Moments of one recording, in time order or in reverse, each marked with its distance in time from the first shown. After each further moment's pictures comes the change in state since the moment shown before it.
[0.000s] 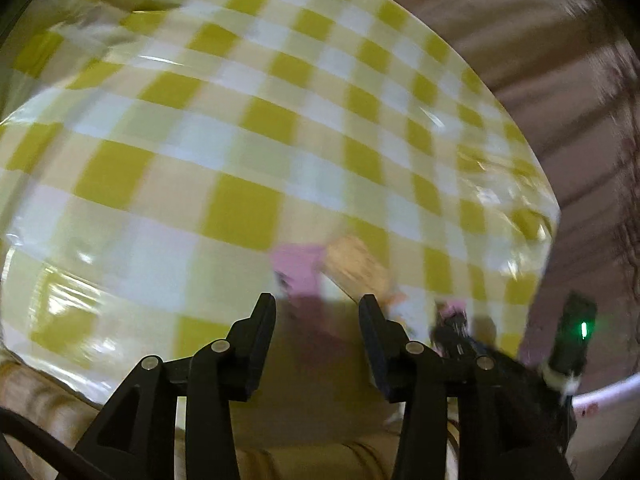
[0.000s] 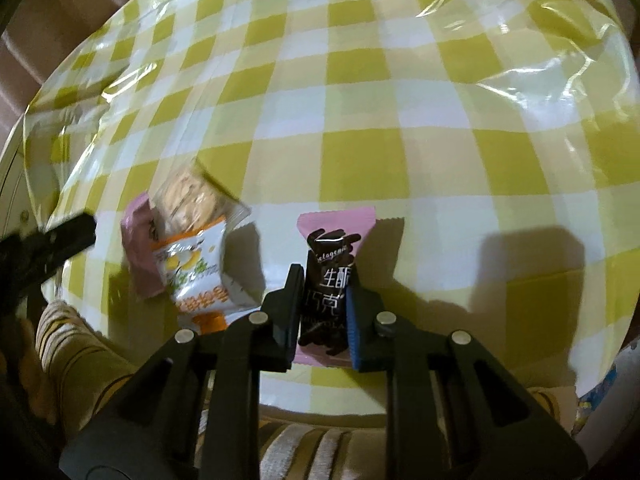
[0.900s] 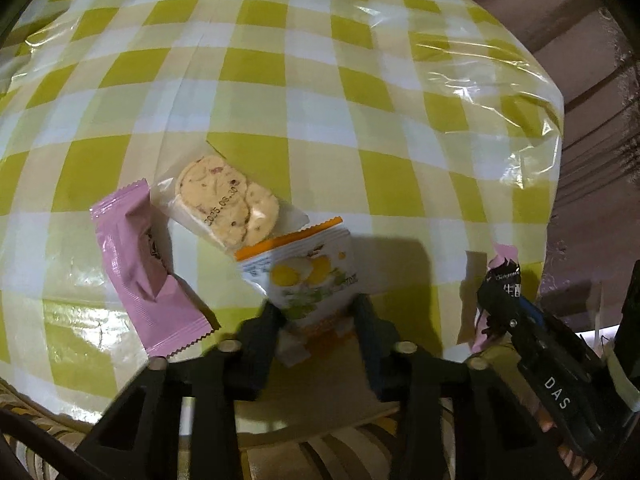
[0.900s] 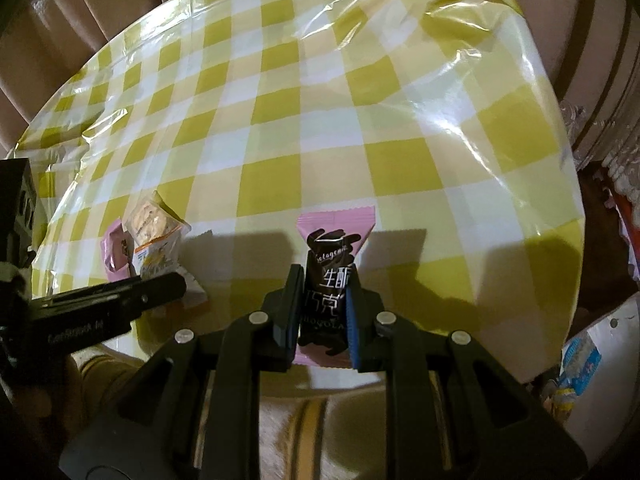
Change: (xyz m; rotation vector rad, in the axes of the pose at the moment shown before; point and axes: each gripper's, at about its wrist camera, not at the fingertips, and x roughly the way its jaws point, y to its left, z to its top) left arm 0.076 -0.090 -0.023 0.174 0.187 0.060; right arm -0.051 -0.055 -0.025 0.076 -0.113 -0.071
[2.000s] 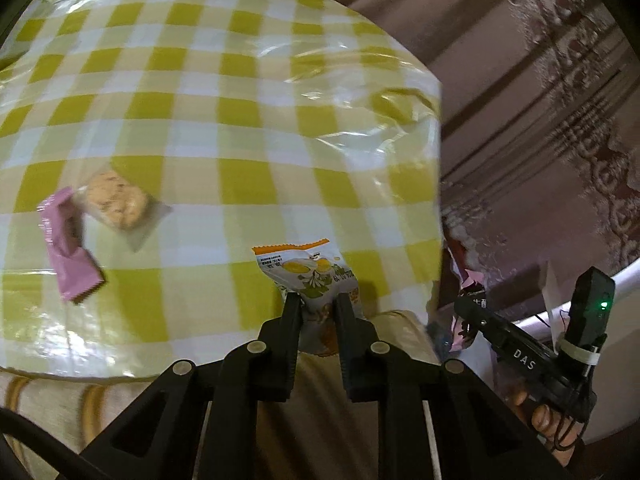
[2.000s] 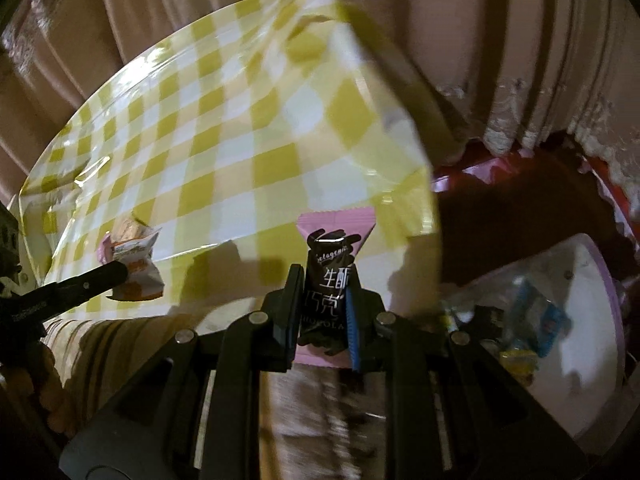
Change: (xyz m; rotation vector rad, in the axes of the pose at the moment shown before) left arm -0.053 -0.074 -0.055 0.117 -0.119 -0.210; right arm -0.084 -0.111 -0.051 0.158 -0.091 -0.041
